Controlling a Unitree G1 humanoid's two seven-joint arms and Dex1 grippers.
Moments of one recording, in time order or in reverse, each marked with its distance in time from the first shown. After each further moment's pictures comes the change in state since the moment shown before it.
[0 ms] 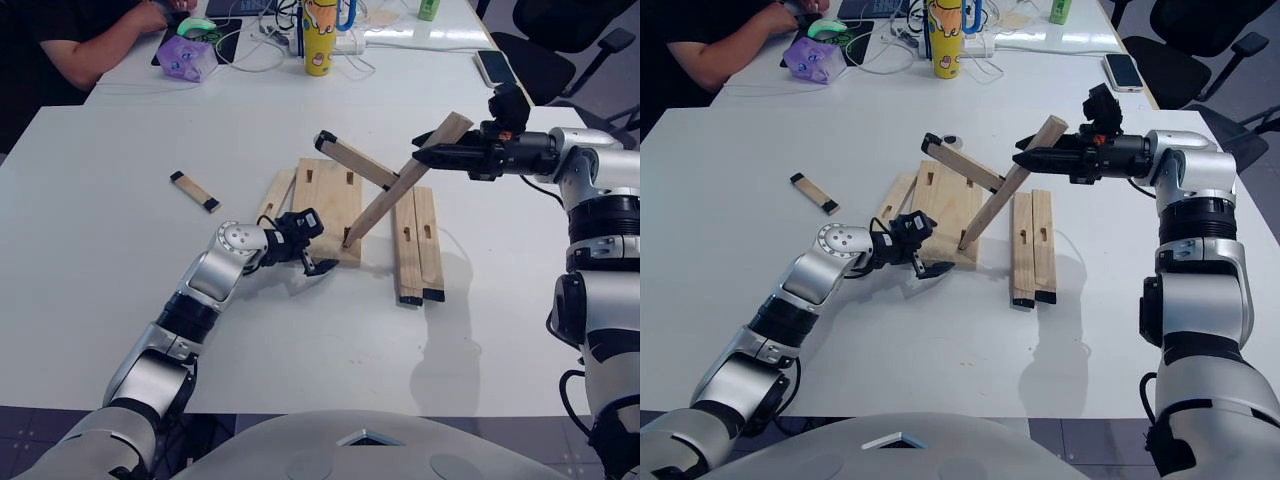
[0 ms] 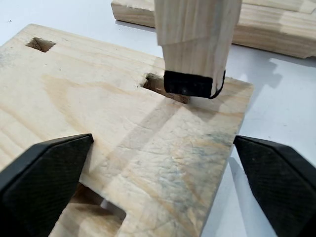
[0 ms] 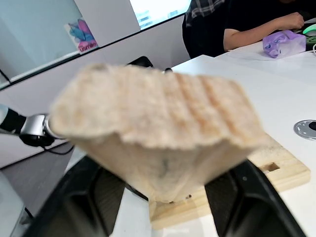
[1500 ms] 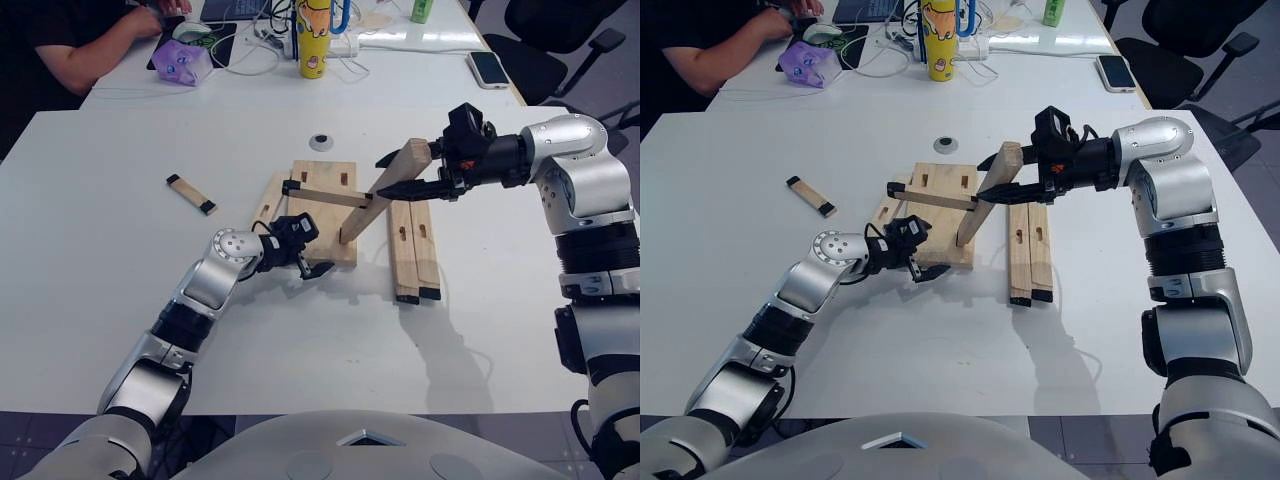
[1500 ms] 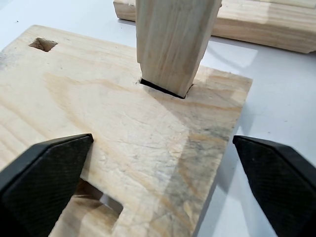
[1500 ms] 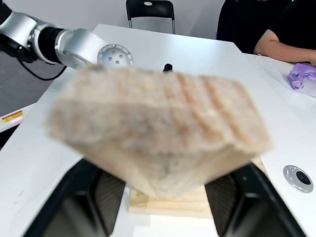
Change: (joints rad) left arm 0.056 0.022 0.004 -0.044 -0.006 -0.007 0.044; right arm 0.183 -0.016 0.146 -0.495 0.011 -0.172 -0.140
